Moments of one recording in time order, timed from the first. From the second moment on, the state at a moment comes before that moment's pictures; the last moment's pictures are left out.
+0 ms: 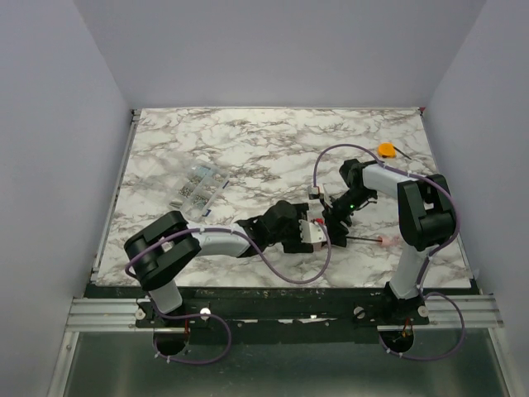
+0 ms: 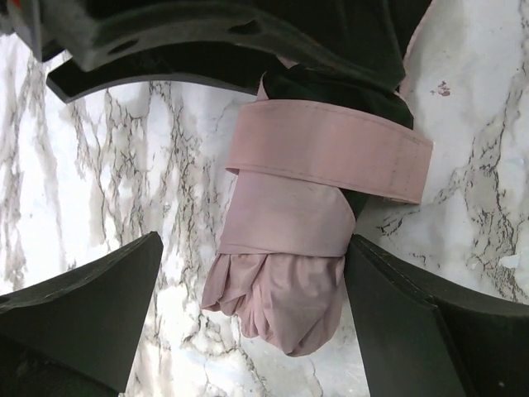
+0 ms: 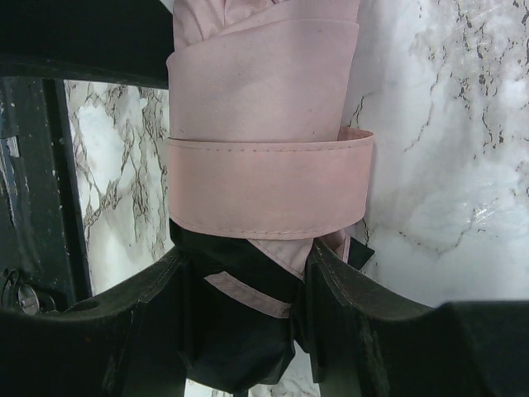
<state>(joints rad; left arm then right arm) -1.03 1.68 0.79 0.33 0.07 0.63 0.26 1.90 1.13 -1.02 -0.77 -1.20</state>
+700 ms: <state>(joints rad) -0.99 1.85 0.97 0.19 0.28 0.61 0.26 1.91 1.14 -1.03 -0.77 -1.20</state>
